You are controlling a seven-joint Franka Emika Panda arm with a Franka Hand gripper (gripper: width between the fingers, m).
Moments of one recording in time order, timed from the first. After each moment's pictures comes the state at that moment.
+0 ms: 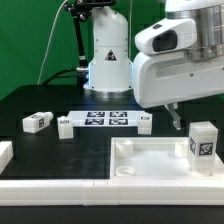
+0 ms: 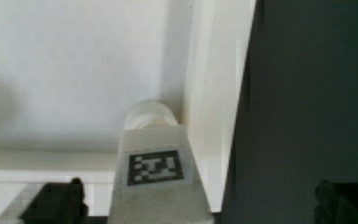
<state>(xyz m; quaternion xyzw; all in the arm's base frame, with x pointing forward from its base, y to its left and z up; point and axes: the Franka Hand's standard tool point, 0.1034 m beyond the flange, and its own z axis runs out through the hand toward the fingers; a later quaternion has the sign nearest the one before) 0.625 0.132 0.097 -1.00 -0.03 0.00 0.06</state>
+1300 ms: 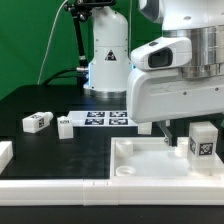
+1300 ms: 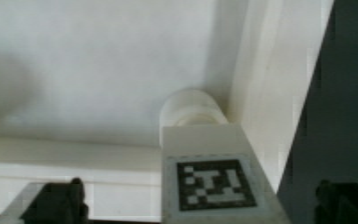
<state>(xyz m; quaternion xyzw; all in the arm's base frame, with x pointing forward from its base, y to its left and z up) 0.634 0.117 0.076 -1.00 -0.06 -0.02 0.04</state>
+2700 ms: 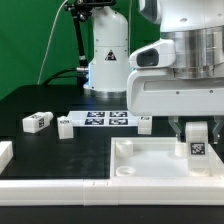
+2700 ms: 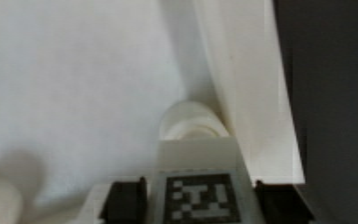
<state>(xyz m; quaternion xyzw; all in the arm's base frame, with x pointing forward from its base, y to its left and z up) 0.628 0.118 0.074 -0.98 0.19 -0.01 0.06</state>
